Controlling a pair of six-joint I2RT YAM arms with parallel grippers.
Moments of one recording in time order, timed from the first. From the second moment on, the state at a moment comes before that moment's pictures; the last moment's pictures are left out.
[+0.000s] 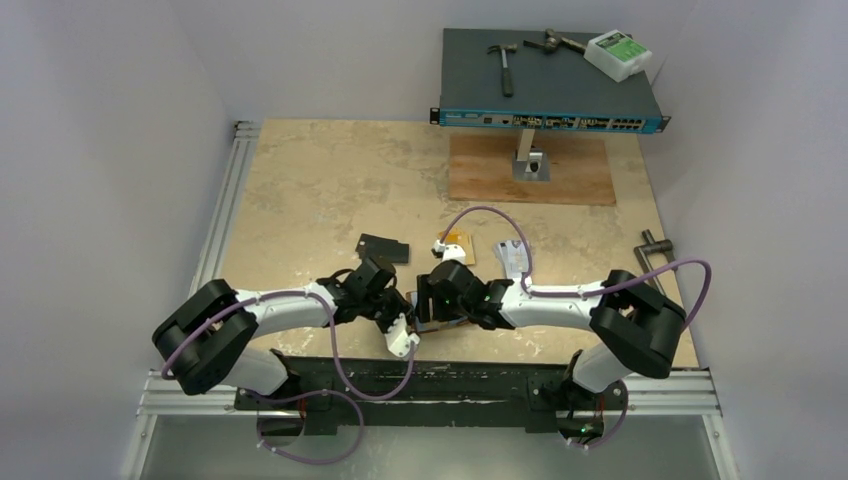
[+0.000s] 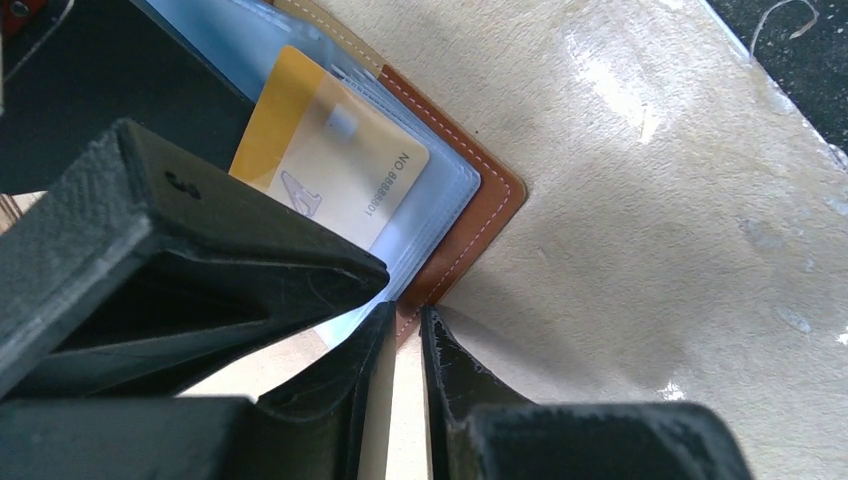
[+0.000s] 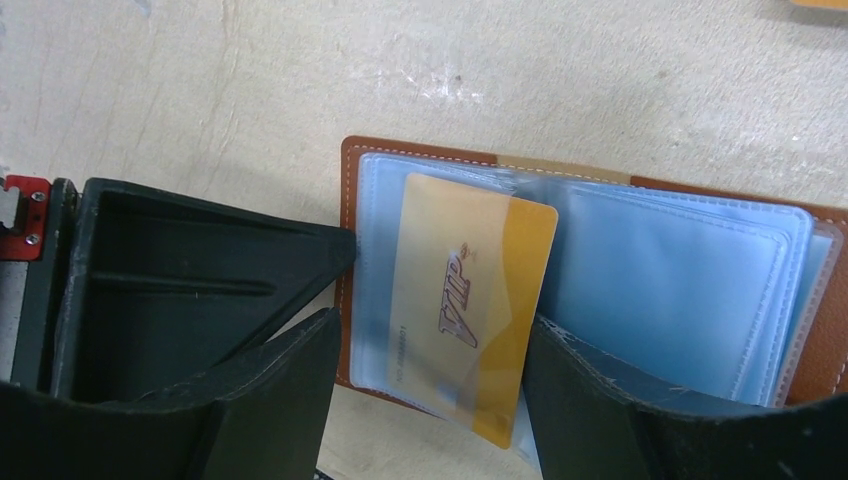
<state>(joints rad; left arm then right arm) -0.82 1.40 0.54 -0.10 0.44 1.53 1.04 1.53 0.70 -0.04 0.18 0.79</state>
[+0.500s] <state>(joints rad) -0.82 1.39 0.52 -0.12 0.45 1.61 1.05 1.45 0.67 -0.11 0.15 0.82</state>
